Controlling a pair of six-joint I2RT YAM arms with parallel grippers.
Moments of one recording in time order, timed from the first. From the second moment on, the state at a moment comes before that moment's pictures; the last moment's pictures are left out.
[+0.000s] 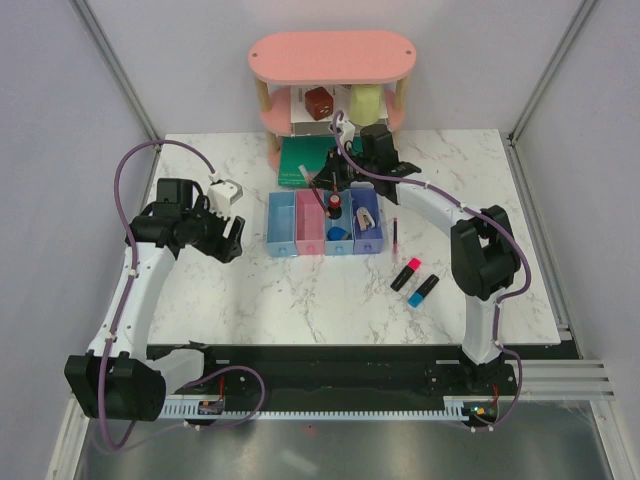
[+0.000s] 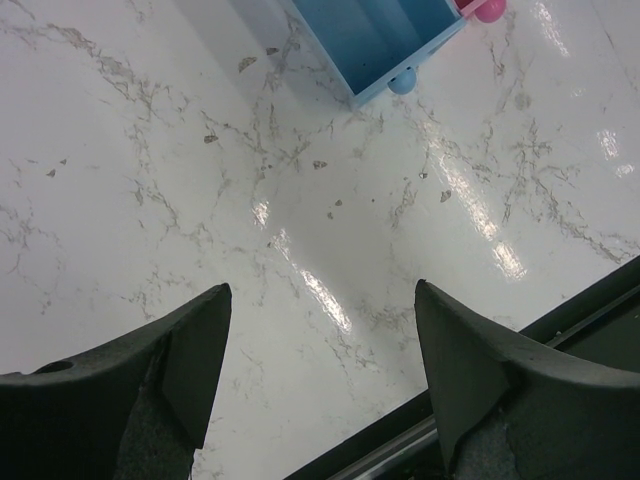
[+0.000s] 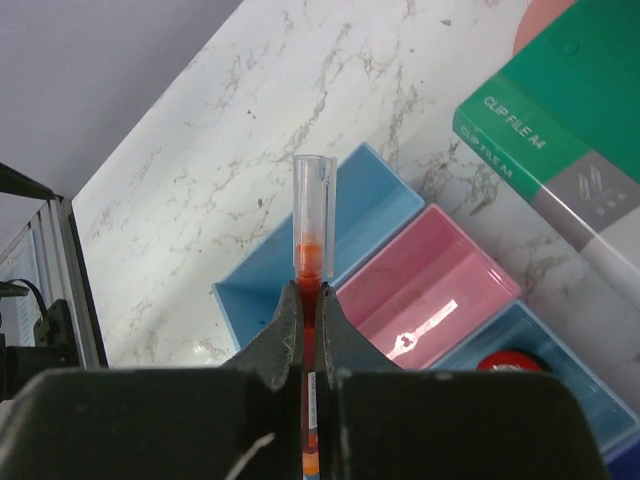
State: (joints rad) left arm -0.05 1.14 1.11 -0.91 0.35 0.44; right arm 0.48 1.99 1.60 -0.04 -0.65 0.25
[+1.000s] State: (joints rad) left arm -0.05 1.15 1.12 -0.95 0.34 0.46; right arm 0.53 2.11 1.53 0.08 -0.55 0.19
